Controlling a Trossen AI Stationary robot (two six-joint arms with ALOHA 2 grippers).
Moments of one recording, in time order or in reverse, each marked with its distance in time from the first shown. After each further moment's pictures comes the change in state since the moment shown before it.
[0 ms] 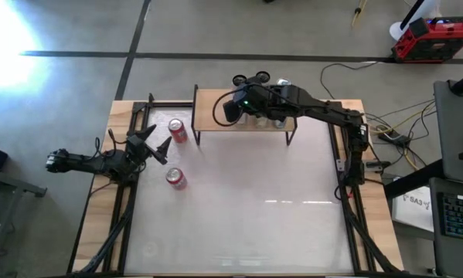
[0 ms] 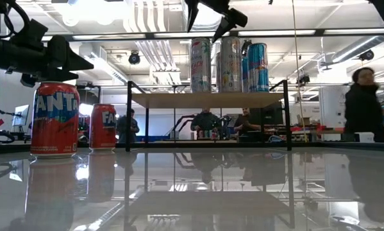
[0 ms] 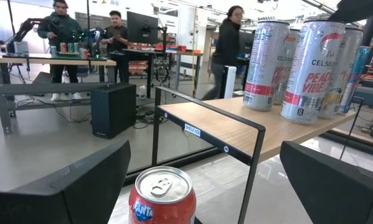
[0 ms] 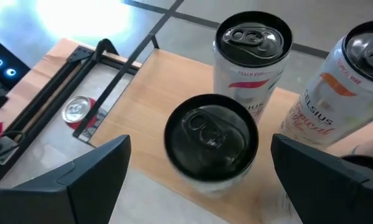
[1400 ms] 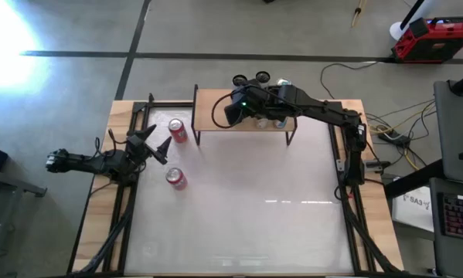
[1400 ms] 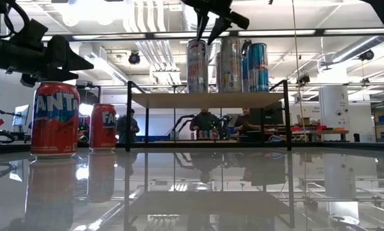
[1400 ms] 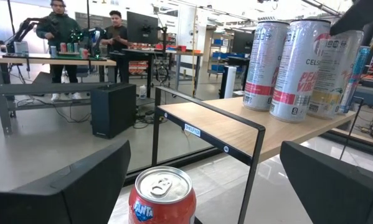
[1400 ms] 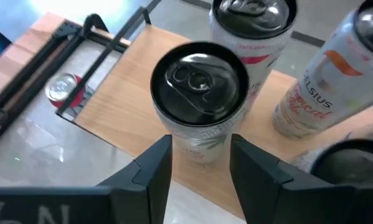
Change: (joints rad) left arm 0.000 0.000 0.000 0.000 0.000 0.000; right arm -0.005 0.015 0.012 -0.073 -0.036 -0.009
